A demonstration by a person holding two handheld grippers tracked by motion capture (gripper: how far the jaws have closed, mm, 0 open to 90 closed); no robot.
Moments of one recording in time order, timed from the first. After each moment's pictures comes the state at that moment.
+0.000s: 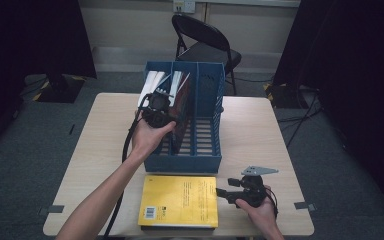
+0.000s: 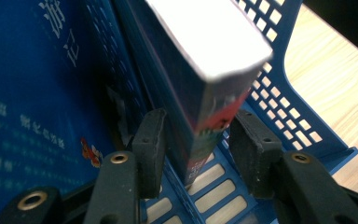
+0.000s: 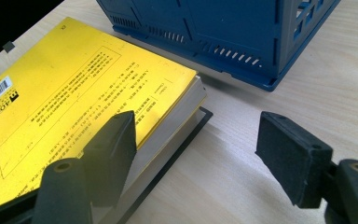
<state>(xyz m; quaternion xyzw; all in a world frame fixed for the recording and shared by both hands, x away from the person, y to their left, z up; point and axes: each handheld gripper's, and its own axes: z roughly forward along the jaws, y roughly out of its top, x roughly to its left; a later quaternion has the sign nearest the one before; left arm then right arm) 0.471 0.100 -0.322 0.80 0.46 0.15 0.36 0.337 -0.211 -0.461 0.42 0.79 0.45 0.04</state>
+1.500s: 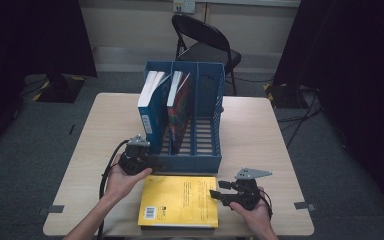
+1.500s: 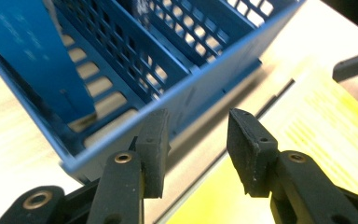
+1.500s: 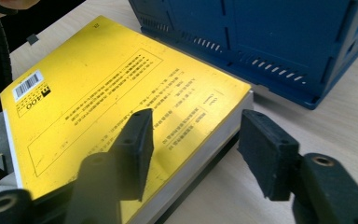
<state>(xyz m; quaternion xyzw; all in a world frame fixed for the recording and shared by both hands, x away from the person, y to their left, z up) 0.386 0.161 -0.411 0.83 0.39 0.05 0.40 0.326 -0.192 -0.456 0.38 0.80 0.47 0.04</state>
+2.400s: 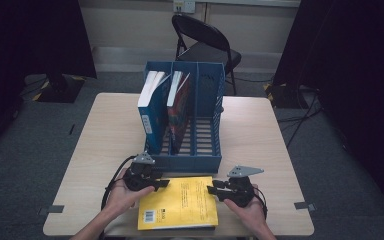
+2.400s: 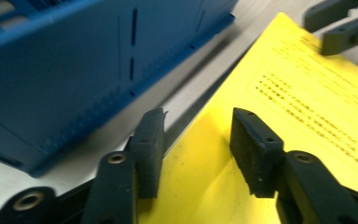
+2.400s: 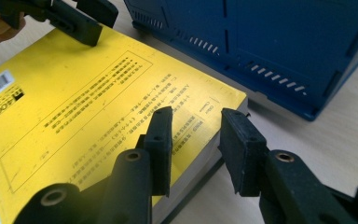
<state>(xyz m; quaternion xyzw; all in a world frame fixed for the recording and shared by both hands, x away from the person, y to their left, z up) 0.364 0.155 -0.448 0.84 0.36 0.01 0.41 0.334 -0.174 -0.454 0.37 0.82 0.44 0.06</state>
